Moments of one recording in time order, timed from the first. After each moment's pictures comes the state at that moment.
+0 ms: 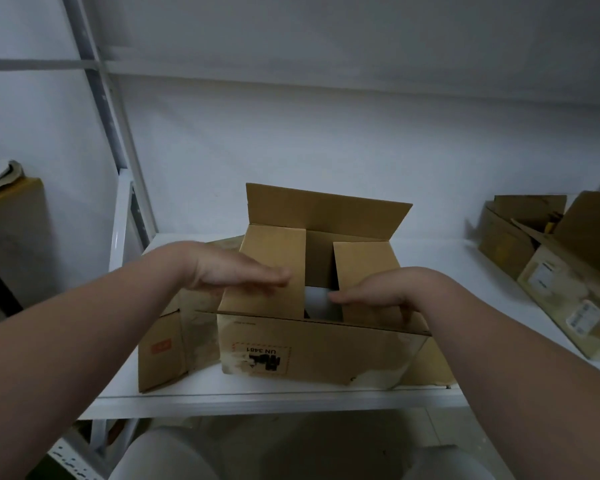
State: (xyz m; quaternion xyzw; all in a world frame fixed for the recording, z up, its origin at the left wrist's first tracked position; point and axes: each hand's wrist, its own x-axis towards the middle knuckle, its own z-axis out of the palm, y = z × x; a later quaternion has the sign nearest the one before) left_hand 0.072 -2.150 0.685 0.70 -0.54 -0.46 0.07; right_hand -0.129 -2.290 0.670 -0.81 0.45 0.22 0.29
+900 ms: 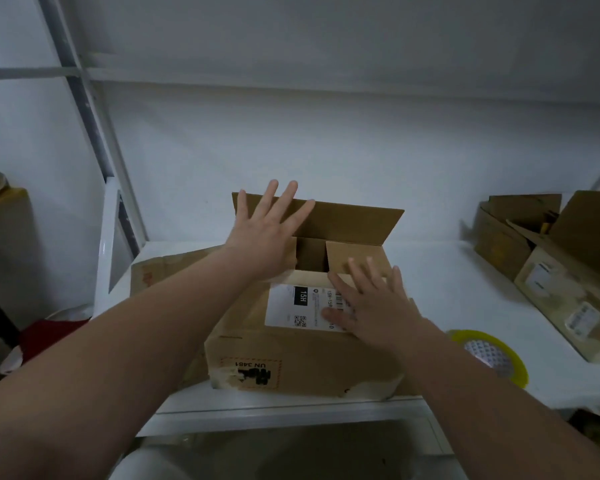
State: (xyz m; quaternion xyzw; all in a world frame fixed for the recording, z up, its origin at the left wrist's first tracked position) left_hand 0.052 -2.232 0.667 0.77 -0.60 0.21 -0.04; right_hand -0.142 -2.315 0.597 -0.94 0.33 0.04 -0.06
